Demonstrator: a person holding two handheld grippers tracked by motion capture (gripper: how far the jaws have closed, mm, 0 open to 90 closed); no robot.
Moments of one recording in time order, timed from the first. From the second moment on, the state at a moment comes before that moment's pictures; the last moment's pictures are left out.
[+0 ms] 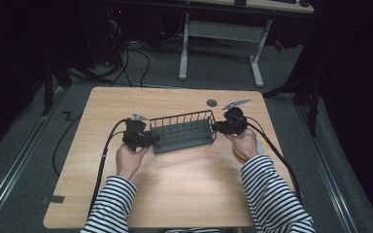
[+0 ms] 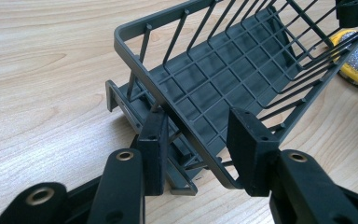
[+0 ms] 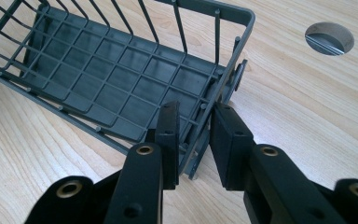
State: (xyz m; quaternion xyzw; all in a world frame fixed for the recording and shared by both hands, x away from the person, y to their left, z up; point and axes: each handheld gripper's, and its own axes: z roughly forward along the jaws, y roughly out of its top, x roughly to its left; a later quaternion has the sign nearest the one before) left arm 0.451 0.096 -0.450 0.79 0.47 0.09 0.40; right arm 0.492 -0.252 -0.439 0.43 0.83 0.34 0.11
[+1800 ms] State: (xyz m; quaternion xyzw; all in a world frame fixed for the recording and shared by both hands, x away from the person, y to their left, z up) left arm 0.406 0.079 -0.450 0.80 0.44 0.05 0.40; right arm 0.432 -0.277 -0.434 0.44 0.84 0.32 0.08
